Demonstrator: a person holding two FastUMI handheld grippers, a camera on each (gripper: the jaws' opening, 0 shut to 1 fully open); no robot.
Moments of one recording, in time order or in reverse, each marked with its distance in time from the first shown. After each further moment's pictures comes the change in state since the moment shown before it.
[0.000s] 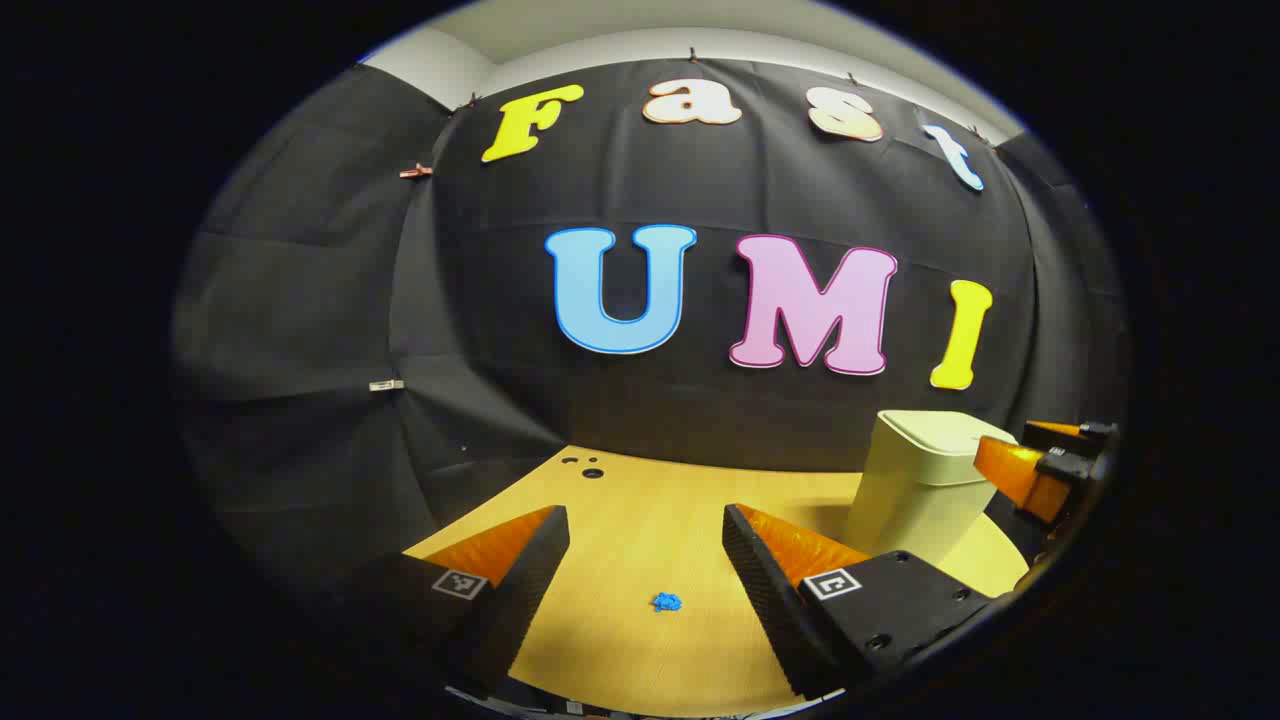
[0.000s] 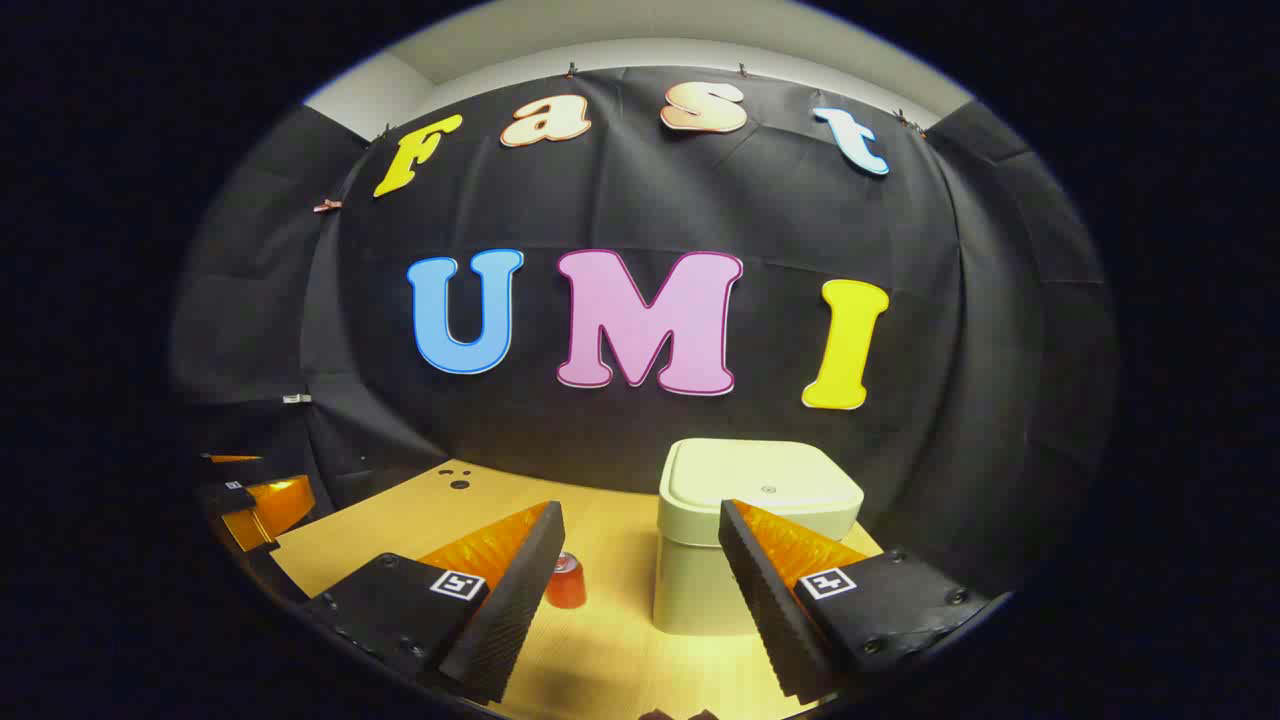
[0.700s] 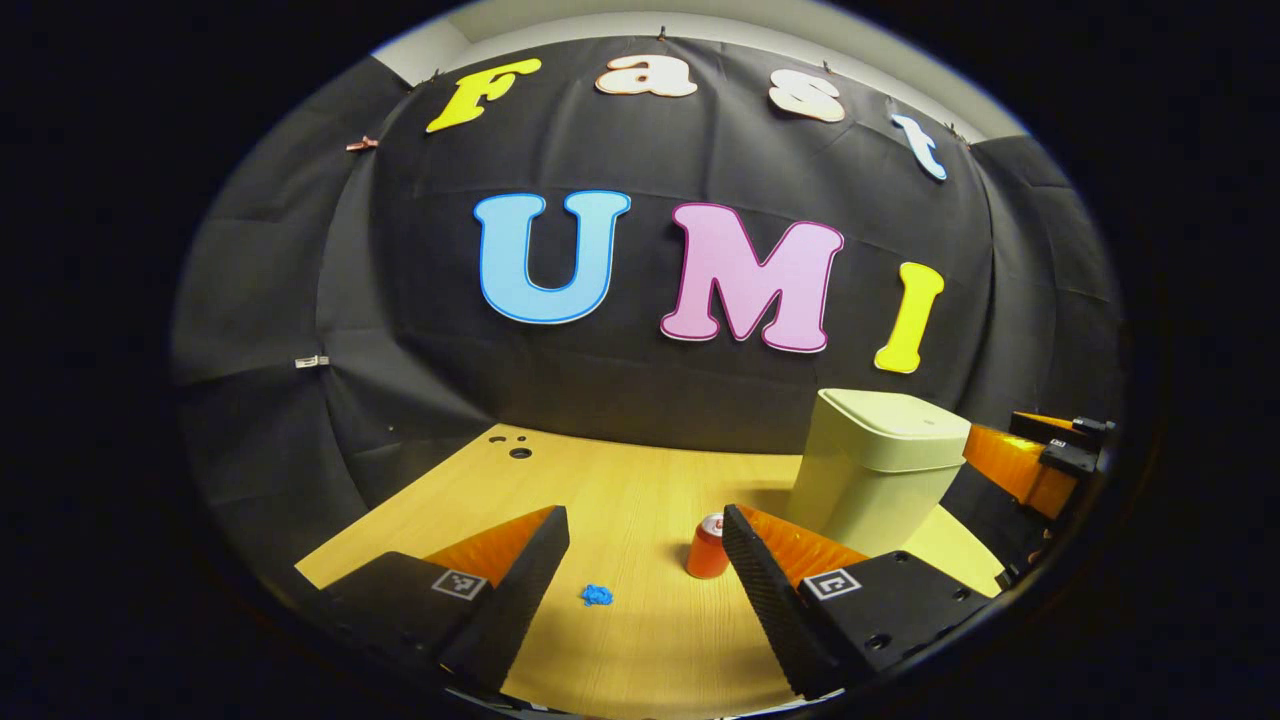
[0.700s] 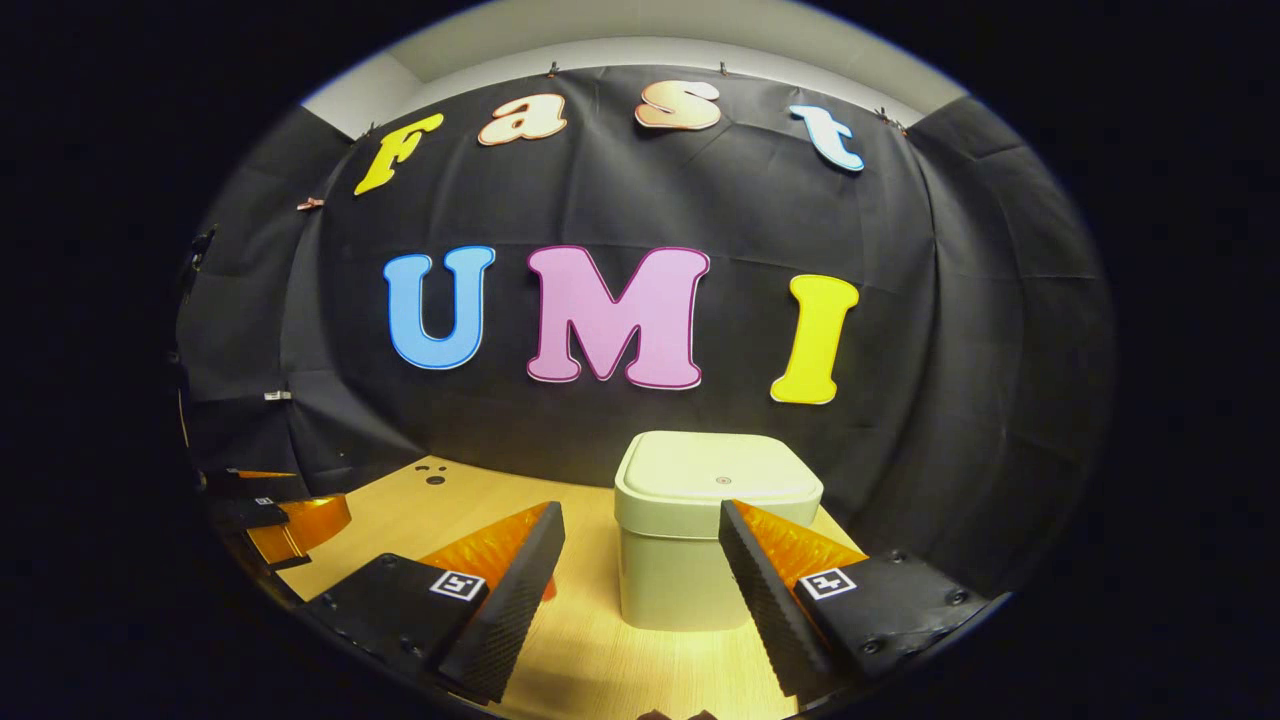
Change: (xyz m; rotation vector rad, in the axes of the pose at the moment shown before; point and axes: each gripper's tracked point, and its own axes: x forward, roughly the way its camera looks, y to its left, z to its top) left arm 0.028 -0.045 -0.019 -0.002 0.059 -0.145; right arm -0.002 -0.026 -0.013 0.009 0.018 -0.052
